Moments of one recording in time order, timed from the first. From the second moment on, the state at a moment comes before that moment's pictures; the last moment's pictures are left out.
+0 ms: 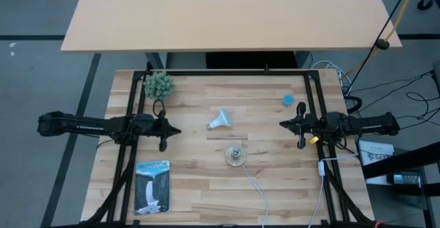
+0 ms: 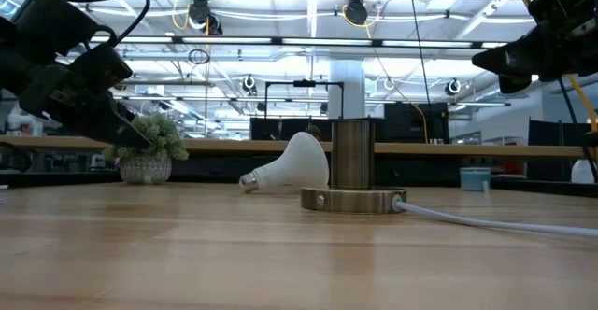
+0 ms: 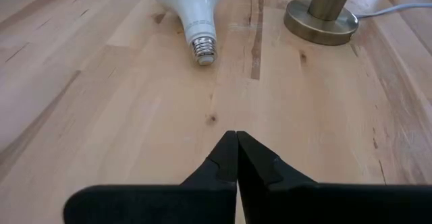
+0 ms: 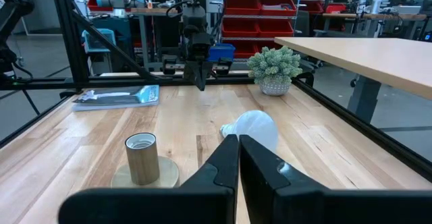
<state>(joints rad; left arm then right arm) 0.08 0.52 0.01 0.02 0.01 -0.10 0.11 0.00 0.06 -0.07 0.23 0.01</state>
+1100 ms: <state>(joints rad) 0.08 0.52 0.07 0.08 -0.02 -0.08 0.11 0.00 0.06 -0.07 0.23 0.01</state>
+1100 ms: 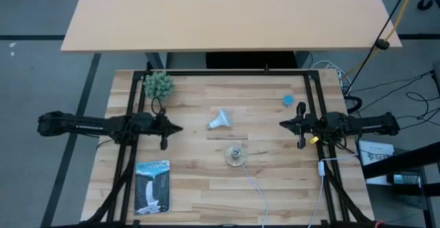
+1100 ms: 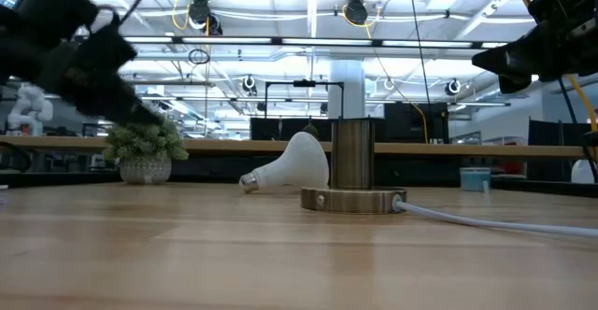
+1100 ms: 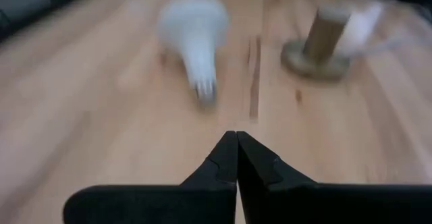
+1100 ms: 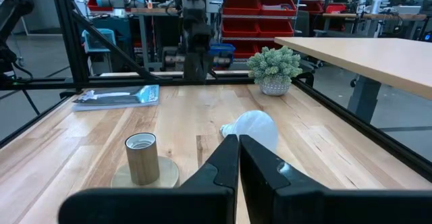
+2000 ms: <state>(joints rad) 0.08 0.99 0.55 -0.03 -0.01 -0.10 0.11 0.00 0.06 -0.07 0.23 0.01</state>
